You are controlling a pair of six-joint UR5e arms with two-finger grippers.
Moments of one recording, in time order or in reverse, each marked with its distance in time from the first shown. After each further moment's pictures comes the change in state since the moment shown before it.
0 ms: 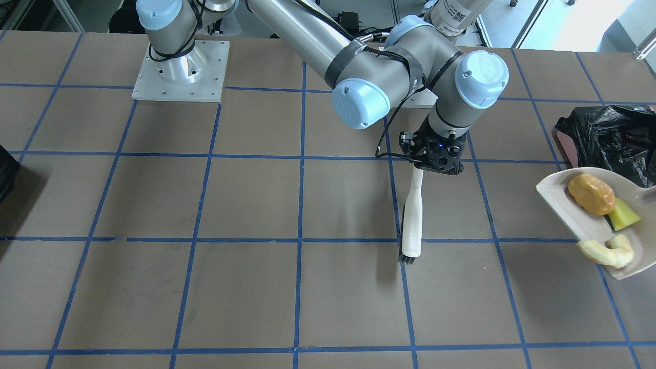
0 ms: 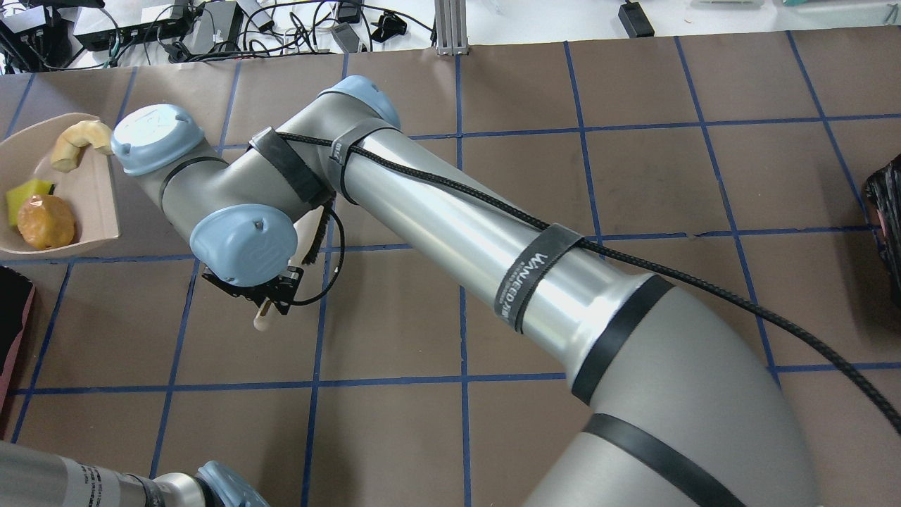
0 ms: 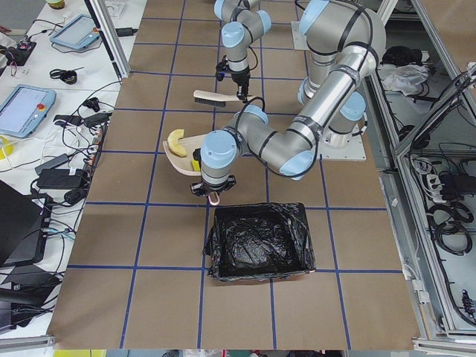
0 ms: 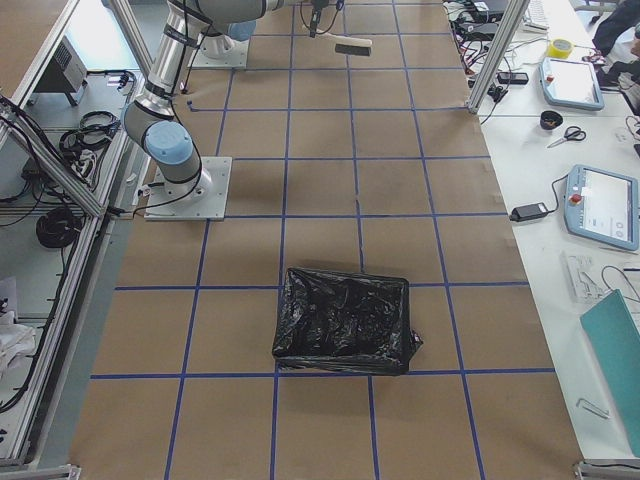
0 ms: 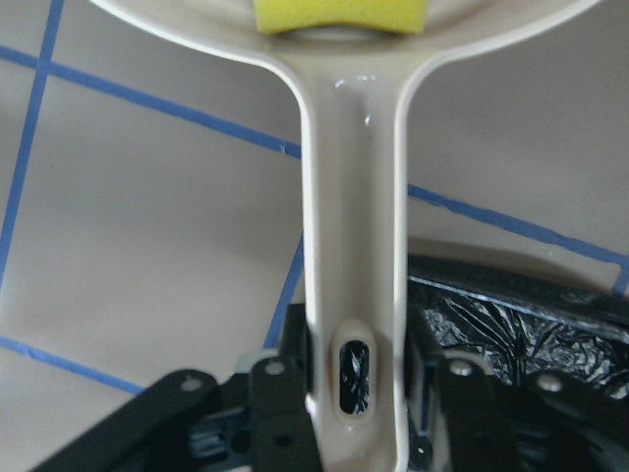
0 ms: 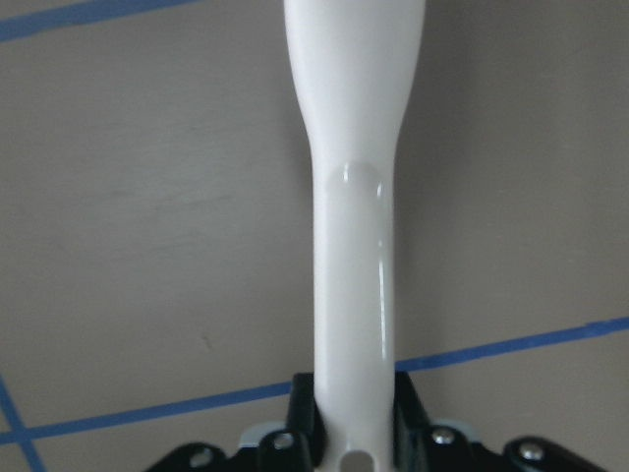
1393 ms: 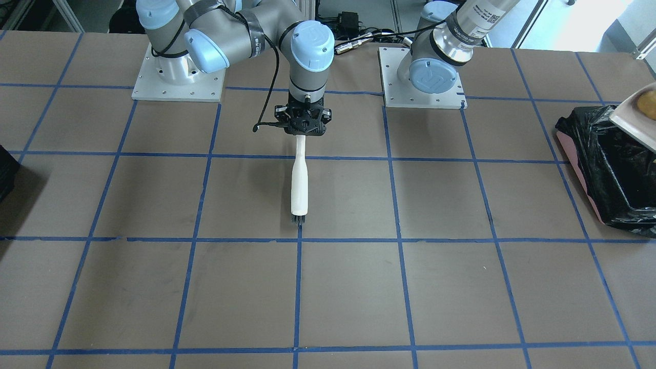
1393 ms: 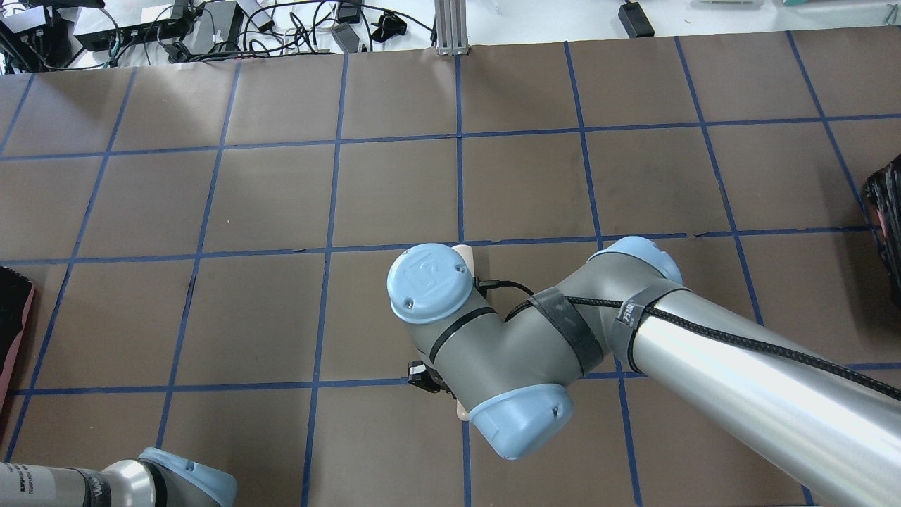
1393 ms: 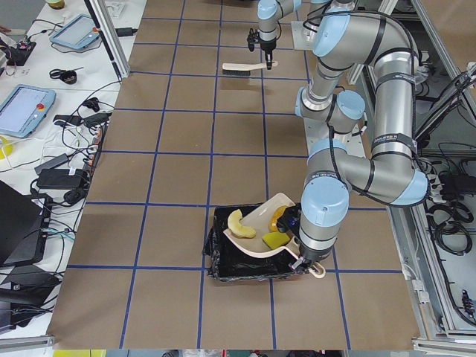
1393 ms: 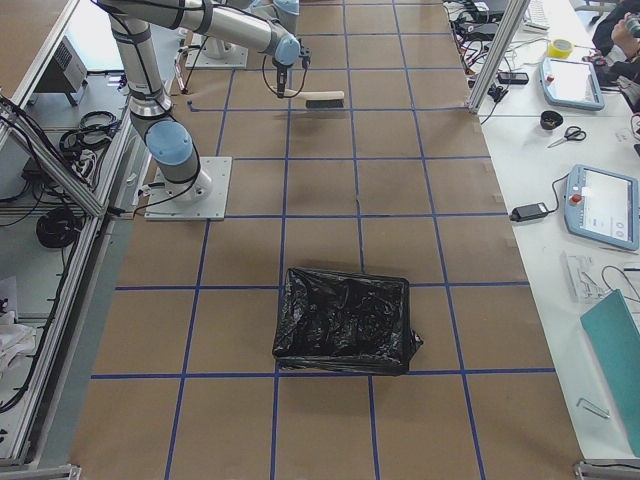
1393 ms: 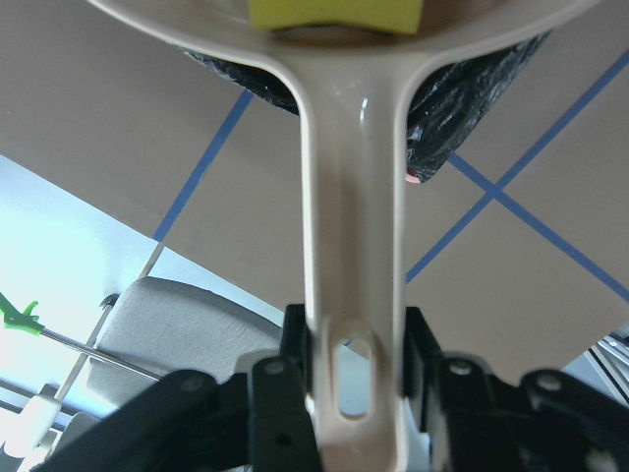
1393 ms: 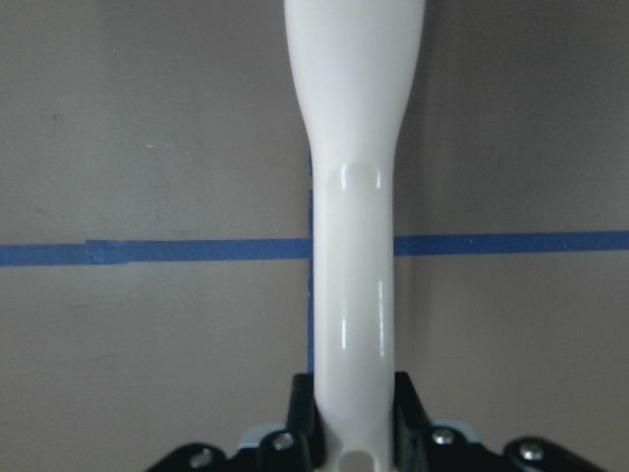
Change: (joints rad) left arm 0.350 -0.006 0.118 0.022 0.365 0.104; right arm -0.169 -0.513 0.930 -0.393 -0.093 -0.337
